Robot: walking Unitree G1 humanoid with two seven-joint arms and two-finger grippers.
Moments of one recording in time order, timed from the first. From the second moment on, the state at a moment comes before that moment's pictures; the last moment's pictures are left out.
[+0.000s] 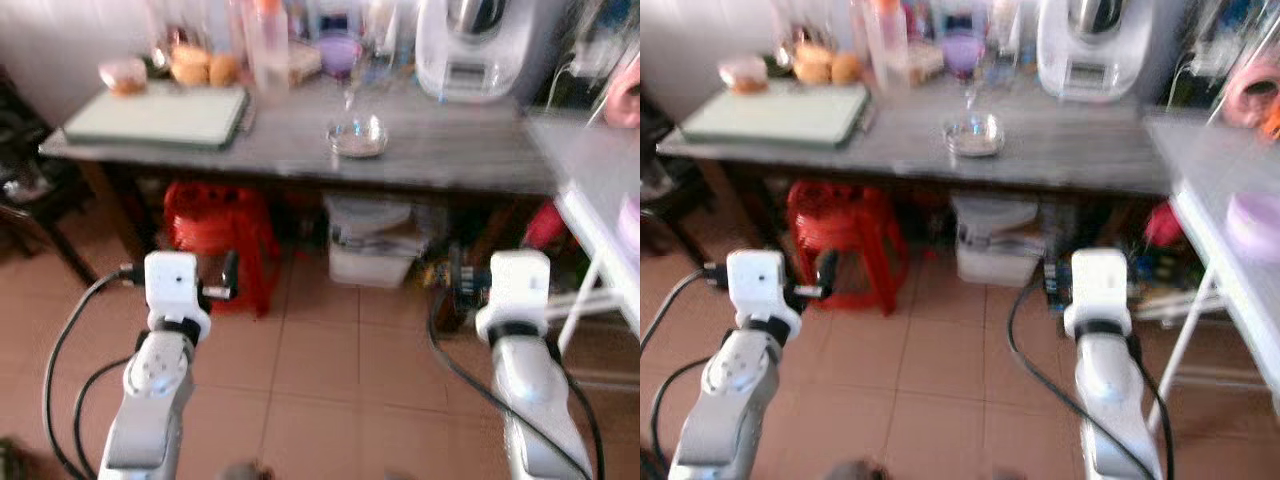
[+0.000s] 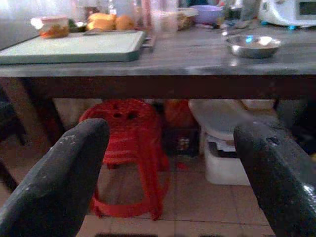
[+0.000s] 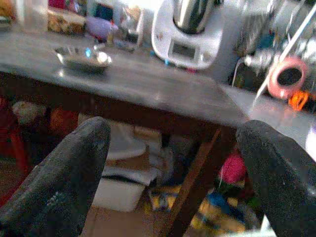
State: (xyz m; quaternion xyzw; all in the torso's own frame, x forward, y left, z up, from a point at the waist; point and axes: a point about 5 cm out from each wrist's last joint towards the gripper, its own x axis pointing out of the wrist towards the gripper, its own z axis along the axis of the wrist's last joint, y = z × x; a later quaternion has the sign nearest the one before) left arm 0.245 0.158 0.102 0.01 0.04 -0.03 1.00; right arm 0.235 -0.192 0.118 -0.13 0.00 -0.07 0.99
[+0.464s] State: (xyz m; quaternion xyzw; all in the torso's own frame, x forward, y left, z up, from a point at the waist) left arm 0.248 0.151 0.103 0.00 0.04 -0.05 1.00; right arm 0.236 -0.193 0.119 -0.12 0.00 -0.07 0.99
